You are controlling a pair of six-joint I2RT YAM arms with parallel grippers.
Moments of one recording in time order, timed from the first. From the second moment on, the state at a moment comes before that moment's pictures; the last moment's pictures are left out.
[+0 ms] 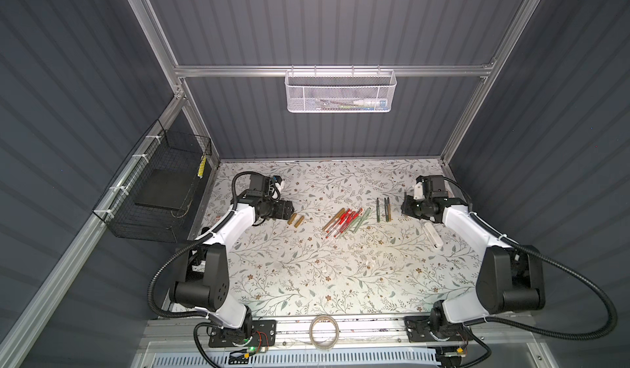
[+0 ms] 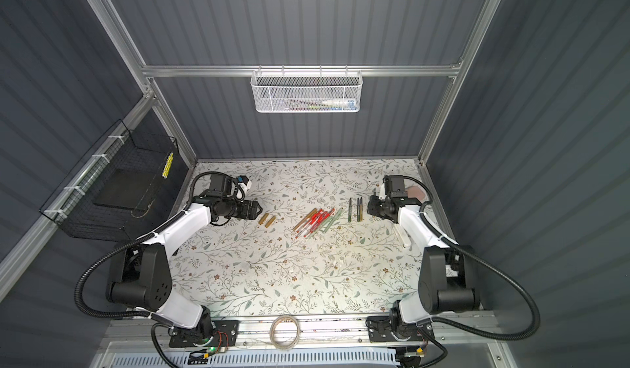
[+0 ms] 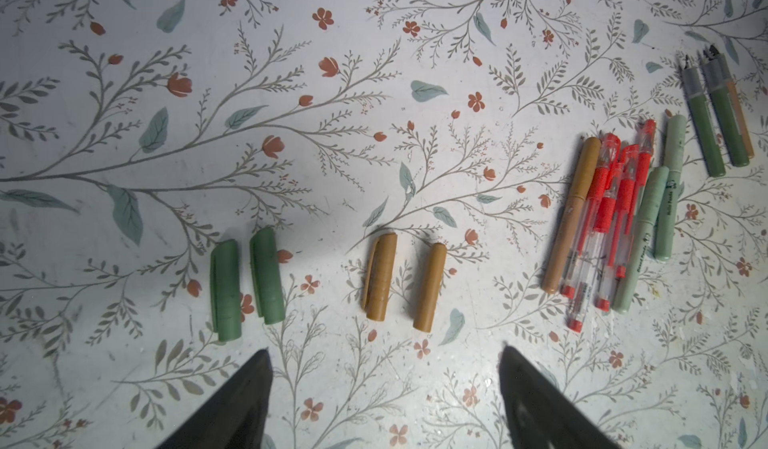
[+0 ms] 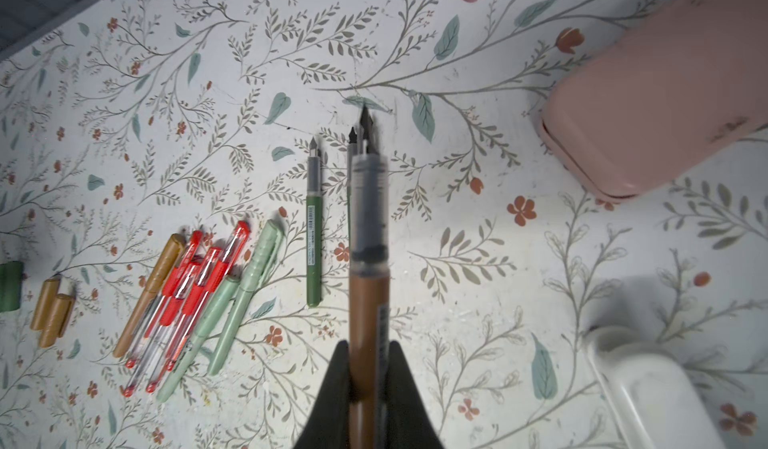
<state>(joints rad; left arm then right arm) -0.20 1.57 1.10 -0.48 0.27 0.02 0.04 1.54 1.04 -0.47 -0.16 0.29</state>
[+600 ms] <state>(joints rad) -0.12 1.54 1.10 -0.44 0.34 -0.02 0.03 1.86 1.25 -0.53 -0.14 0.21</state>
